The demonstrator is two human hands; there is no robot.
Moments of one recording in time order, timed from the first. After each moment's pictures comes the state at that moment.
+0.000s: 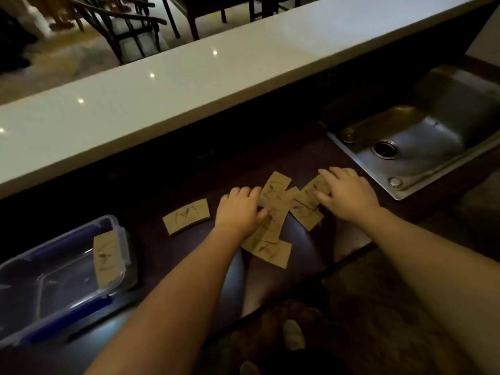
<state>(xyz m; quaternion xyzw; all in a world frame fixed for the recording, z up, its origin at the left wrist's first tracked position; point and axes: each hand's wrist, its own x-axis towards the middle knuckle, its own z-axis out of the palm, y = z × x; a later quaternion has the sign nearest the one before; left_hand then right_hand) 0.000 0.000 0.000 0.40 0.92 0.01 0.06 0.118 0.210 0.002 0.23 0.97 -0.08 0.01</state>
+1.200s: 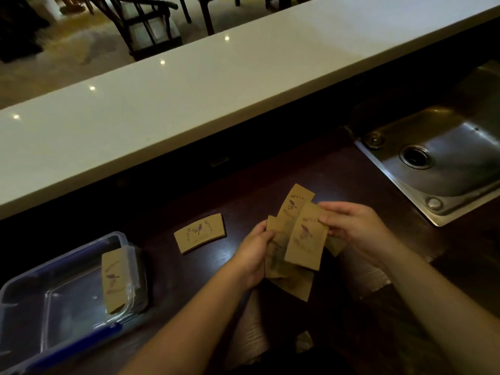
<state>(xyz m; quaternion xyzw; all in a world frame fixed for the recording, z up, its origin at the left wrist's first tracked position) 0.001 -0.013 -0.010 -0.11 0.59 0.63 0.50 0.093 0.174 0.005 0.34 0.60 -0.73 -0.01</state>
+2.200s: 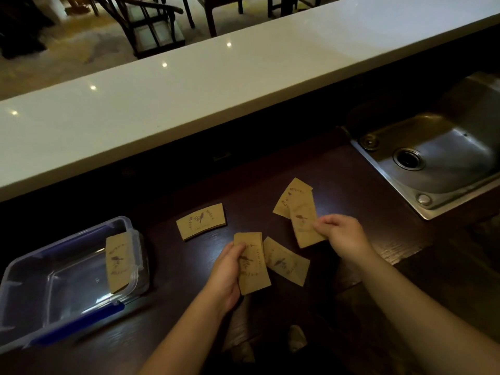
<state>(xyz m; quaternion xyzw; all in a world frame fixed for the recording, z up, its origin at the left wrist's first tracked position) 0.037 -0.081 -0.018 -0.21 0.59 0.67 0.40 0.110 0.138 -0.018 0.43 0.67 -0.60 -0.02</state>
